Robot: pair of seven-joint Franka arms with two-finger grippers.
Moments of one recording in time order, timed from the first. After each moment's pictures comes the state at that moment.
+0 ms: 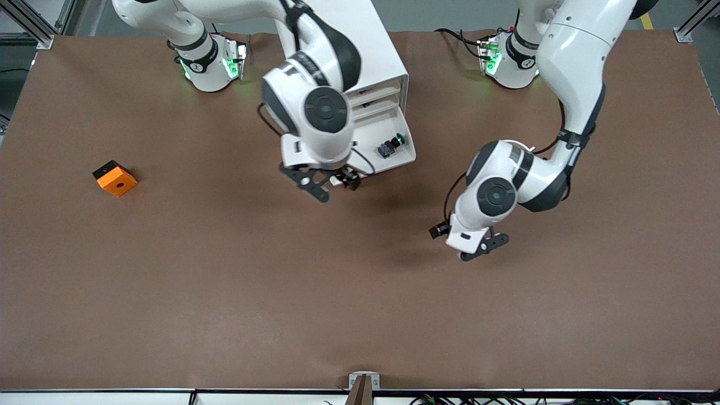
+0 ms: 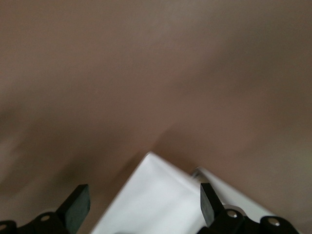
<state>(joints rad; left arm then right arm) -0.24 0.59 -0.26 -1.68 0.11 2.14 -0.94 0.71 0.53 -0.06 -1.27 0.08 1.62 1.23</state>
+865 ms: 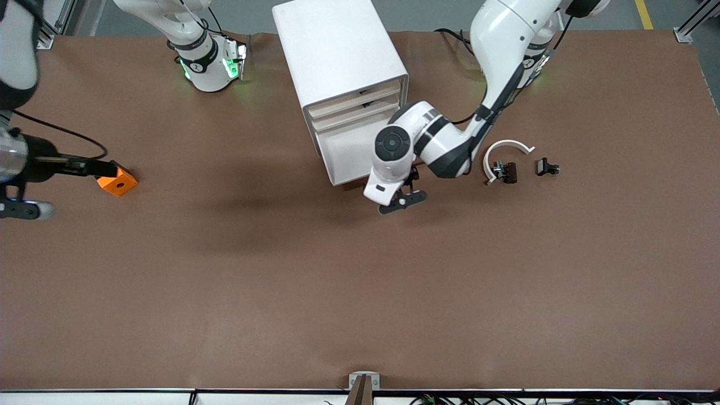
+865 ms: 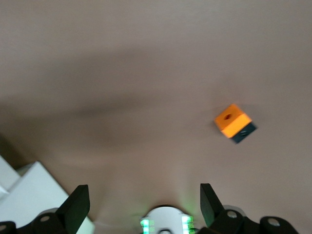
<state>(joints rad) -0.56 0.63 -0.27 -1.66 0.11 2.13 -1.16 0.00 0.29 -0.08 -1.28 0.02 1.26 0.01</state>
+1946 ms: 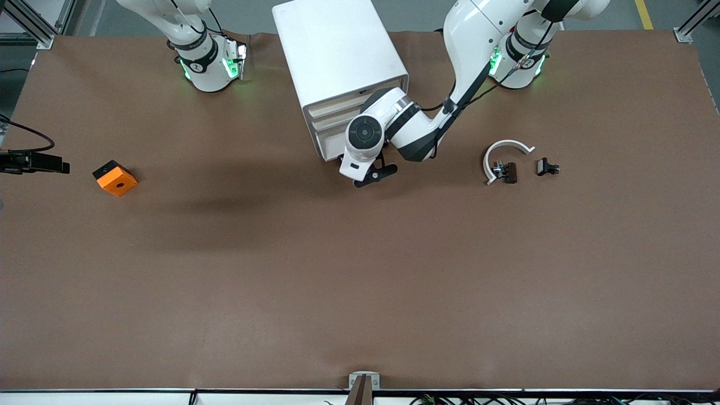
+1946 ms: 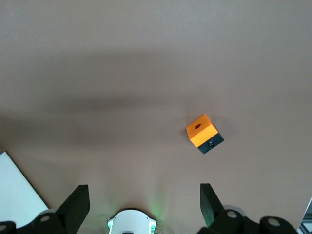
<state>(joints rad) -0.62 0.67 -0.32 -1.67 -0.17 2.12 -1.21 -0.10 0.29 -0.06 -1.26 -0.03 1.29 -0.17</state>
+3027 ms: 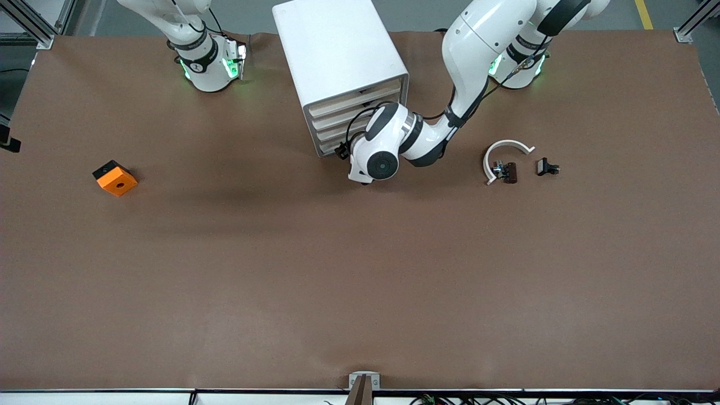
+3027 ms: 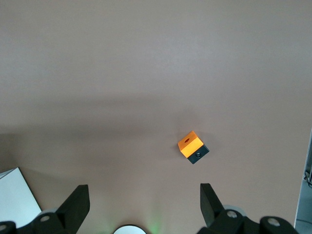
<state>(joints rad) -0.59 0.74 -0.31 -1.65 -0.52 2.01 -1.14 -0.12 0.20 -0.05 -1.14 -0.02 1.25 -0.17</state>
